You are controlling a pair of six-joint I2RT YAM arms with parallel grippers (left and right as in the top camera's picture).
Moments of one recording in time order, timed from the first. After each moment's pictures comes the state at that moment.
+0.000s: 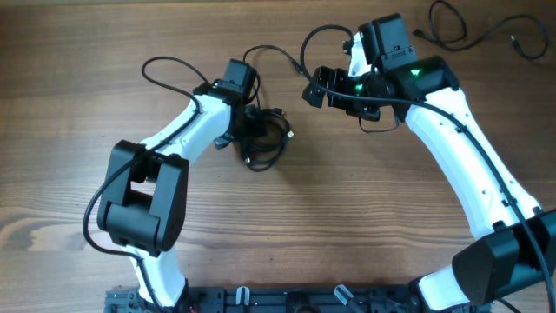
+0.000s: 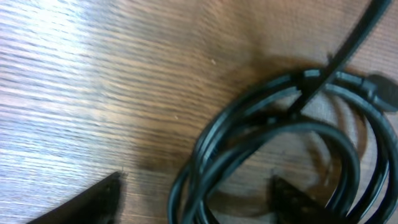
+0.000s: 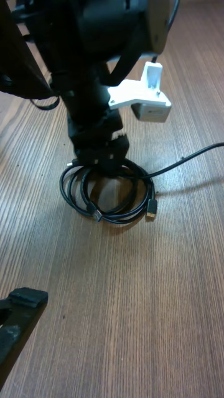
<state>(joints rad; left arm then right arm) -0.35 1.97 1.31 -0.71 0.00 -0.60 0.34 1.68 1.55 -0.93 -0.35 0.49</state>
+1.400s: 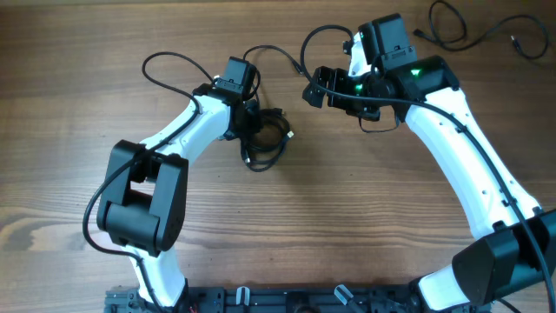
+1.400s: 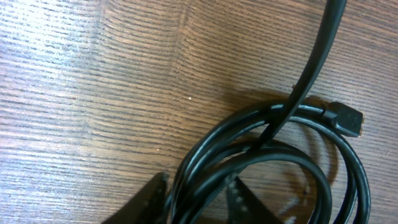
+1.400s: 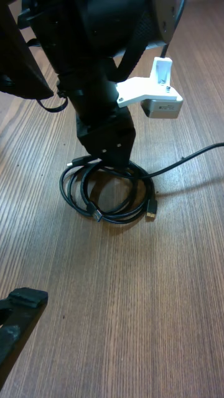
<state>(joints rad) -0.35 1.97 1.31 -0.62 0.00 -0.57 0.34 1.68 1.55 -0.93 -0.35 0.49</state>
